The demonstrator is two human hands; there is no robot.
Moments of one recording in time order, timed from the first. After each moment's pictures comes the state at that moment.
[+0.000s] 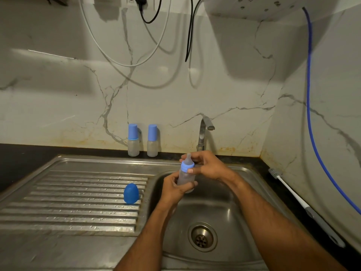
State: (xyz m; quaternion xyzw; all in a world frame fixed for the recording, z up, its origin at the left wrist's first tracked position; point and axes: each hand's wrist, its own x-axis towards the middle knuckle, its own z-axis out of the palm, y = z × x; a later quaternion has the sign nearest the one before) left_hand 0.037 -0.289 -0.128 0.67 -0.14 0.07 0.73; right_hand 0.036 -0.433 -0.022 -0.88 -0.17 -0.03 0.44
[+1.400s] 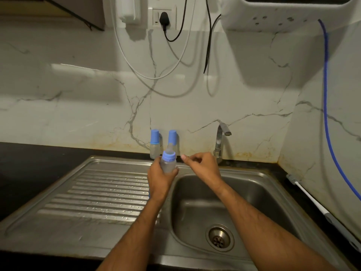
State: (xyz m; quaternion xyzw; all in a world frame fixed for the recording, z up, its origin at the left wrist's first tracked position) left_hand 0.027 -0.209 -0.084 0.77 -0.02 0.31 0.56; right_hand 0.016 -0.358 -0.023 -0.85 -0.03 -0.19 0.49
